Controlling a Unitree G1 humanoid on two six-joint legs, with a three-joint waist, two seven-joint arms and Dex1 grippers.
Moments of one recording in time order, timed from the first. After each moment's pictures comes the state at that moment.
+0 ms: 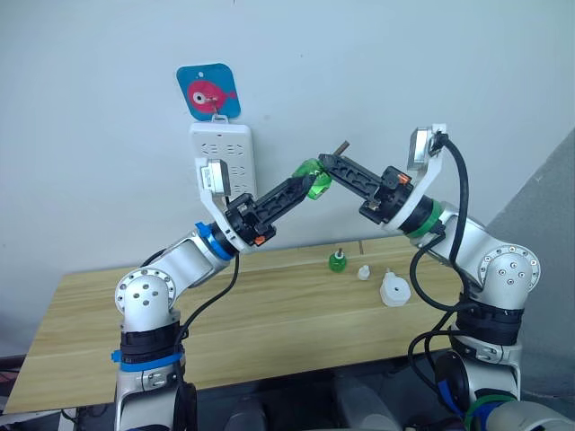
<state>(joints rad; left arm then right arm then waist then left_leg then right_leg) -0.45 0.27 0.25 -0.24 -1.45 0.96 -0.36 -0.61 -0.17 -0.27 -0.30 1.49 1.04 -0.01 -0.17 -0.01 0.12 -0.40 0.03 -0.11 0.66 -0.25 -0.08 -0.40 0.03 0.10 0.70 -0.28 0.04</state>
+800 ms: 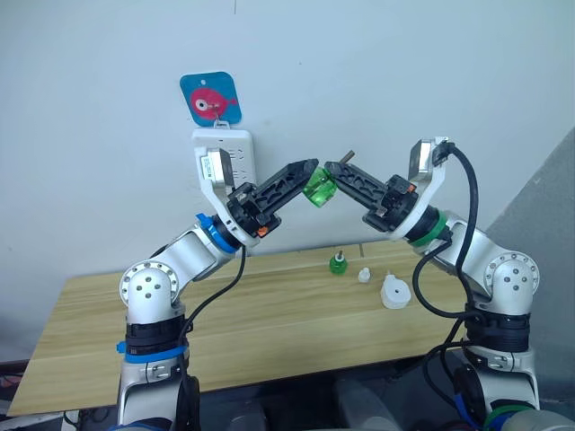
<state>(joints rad) -0.49 0.27 0.21 -0.22 -1.53 0.93 -0.34 -0.54 -0.27 -0.17 -0.27 1.68 0.94 -0.02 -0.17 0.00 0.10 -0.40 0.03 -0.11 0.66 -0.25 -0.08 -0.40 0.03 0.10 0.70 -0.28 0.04</state>
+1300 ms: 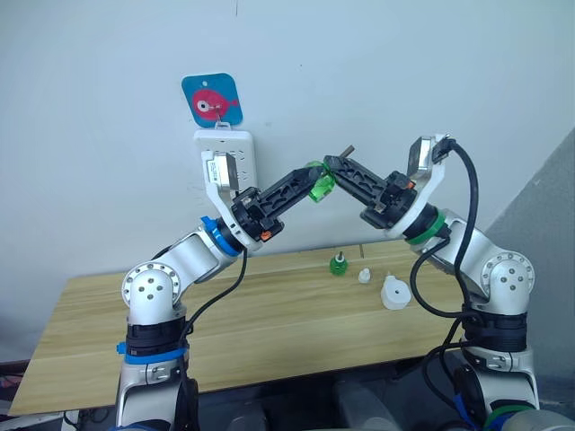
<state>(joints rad) -0.47 0.27 0.20 -0.22 -1.53 0.94 -0.34 -0.54 -0.27 -0.14 -0.27 1.72 0.88 -0.05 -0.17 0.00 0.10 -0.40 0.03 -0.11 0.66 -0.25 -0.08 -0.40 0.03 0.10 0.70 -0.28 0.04</state>
